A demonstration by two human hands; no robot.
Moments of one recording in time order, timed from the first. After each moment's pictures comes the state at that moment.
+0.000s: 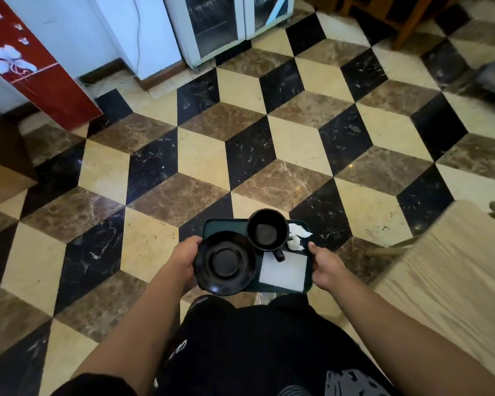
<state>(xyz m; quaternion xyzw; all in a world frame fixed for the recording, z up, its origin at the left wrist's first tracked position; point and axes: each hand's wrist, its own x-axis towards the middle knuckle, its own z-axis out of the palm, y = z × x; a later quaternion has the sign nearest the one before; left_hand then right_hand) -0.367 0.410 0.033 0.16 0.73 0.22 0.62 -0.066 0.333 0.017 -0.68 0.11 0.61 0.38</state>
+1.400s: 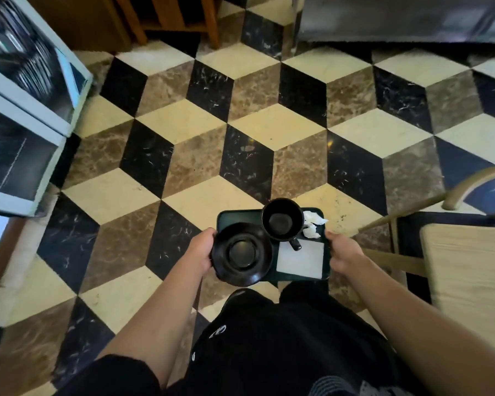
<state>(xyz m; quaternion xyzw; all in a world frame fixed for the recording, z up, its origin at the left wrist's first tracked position) 0.054 0.911 0.010 0.41 0.63 -0.06 0.66 0.218 0.645 0.022 -0.63 0.36 0.40 0.57</state>
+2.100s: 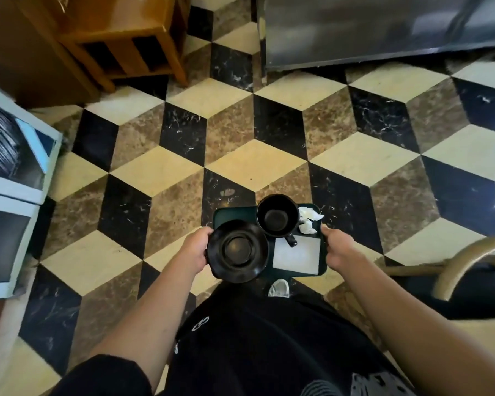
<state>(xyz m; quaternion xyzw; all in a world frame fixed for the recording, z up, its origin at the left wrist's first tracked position) 0.370 0.980 0.026 0.48 0.61 -0.10 0.62 0.505 0.700 0.033 -0.59 0.37 0.38 0.61</state>
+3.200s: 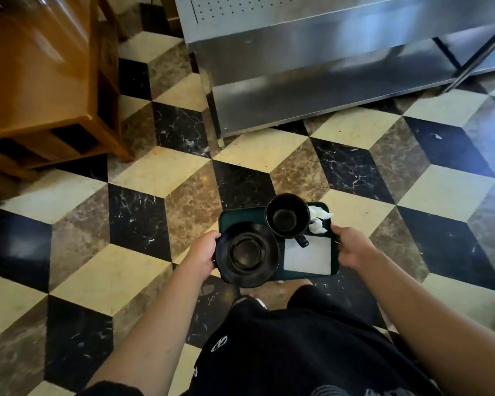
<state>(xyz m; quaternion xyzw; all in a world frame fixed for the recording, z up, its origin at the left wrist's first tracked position) 0.888 1.146 0.035 0.52 0.52 -0.19 0.65 0.972 0.843 0.046 -0.57 0.43 0.30 0.63</state>
